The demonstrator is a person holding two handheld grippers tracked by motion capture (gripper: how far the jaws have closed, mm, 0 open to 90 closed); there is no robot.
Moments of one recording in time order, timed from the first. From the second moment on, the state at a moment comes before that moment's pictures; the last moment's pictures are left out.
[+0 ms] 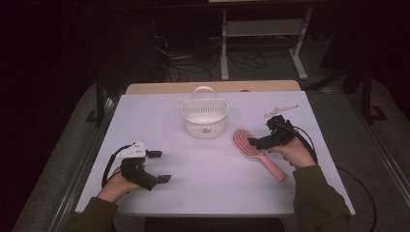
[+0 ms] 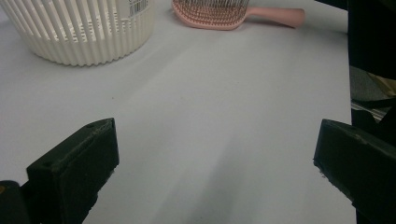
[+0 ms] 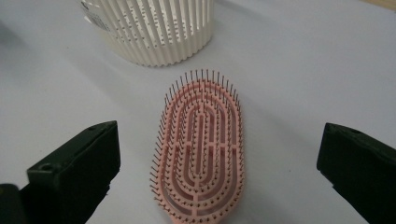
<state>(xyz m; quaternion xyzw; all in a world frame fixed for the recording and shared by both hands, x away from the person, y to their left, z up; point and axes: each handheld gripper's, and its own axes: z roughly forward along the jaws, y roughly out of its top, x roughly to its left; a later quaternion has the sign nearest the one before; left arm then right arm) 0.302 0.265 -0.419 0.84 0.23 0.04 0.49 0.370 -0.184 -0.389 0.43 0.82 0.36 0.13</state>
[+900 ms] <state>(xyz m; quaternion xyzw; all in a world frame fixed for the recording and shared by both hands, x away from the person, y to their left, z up) 0.301 0.266 -0.419 0.84 0.23 0.04 0.49 0.369 -0.181 -0.402 0.43 0.84 0.32 0.10</state>
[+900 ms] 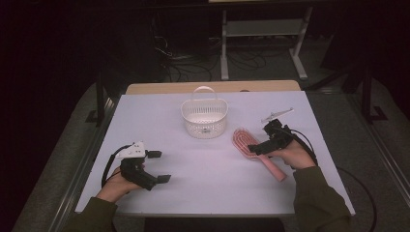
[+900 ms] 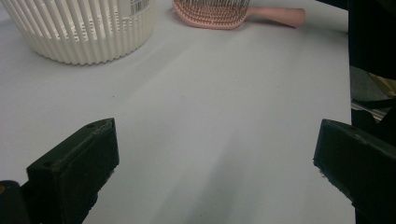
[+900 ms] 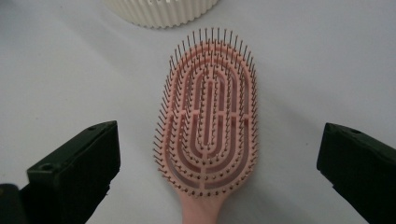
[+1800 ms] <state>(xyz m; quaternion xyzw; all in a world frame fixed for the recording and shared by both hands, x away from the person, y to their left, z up) 0.301 0.265 -0.419 0.84 0.23 0.04 0.49 0.362 -0.181 -0.416 0.42 0.85 0.30 0.08</state>
